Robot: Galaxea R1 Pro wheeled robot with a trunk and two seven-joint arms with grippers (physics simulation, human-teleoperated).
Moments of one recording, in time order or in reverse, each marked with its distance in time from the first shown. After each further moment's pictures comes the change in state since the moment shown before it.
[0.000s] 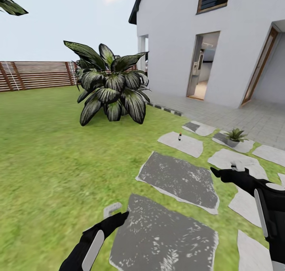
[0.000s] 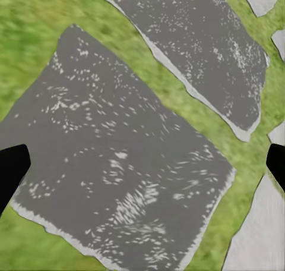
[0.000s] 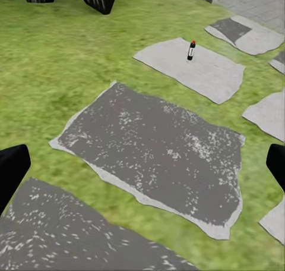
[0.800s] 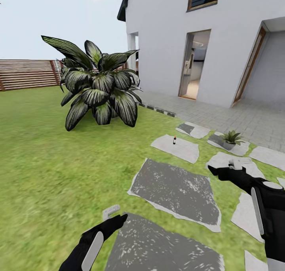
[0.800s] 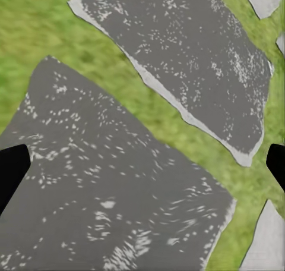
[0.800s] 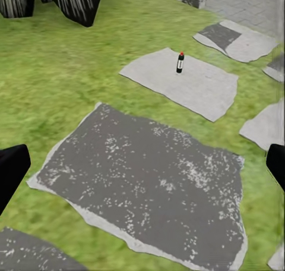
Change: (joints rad) left arm -0.002 0.002 0.013 0.030 0.000 0.005 0.015; right arm -0.016 0.028 -0.004 0.000 -0.001 0.001 0.002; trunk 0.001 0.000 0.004
